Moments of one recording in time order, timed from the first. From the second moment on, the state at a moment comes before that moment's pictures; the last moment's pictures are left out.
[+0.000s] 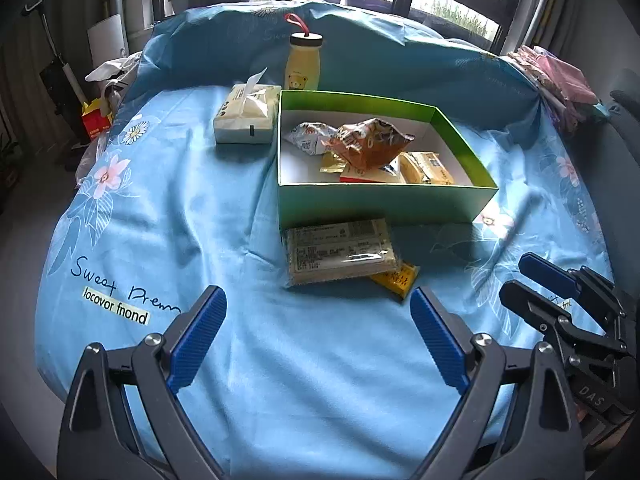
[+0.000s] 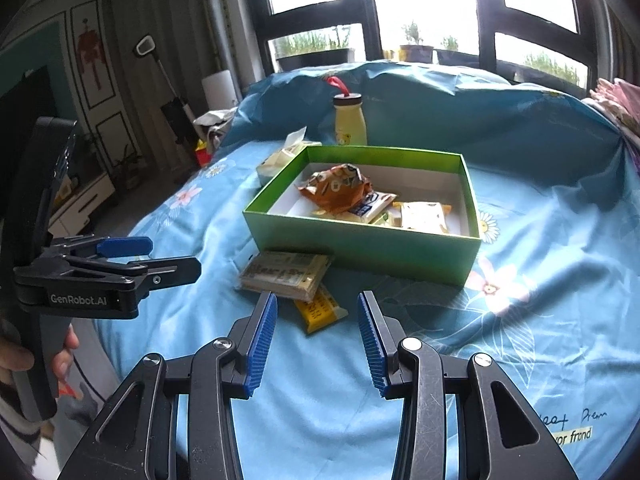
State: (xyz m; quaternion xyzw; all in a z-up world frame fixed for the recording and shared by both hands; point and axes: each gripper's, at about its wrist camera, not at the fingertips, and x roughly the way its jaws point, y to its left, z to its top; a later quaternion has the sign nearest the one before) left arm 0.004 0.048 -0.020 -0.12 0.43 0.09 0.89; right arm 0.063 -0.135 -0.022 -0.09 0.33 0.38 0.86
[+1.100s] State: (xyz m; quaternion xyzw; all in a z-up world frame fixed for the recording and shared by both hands) left arm 0.030 0.069 -0.069 -0.14 0.47 0.10 0.86; right arm 0.084 -0.101 -0.057 -0.11 0.37 0.38 0.84
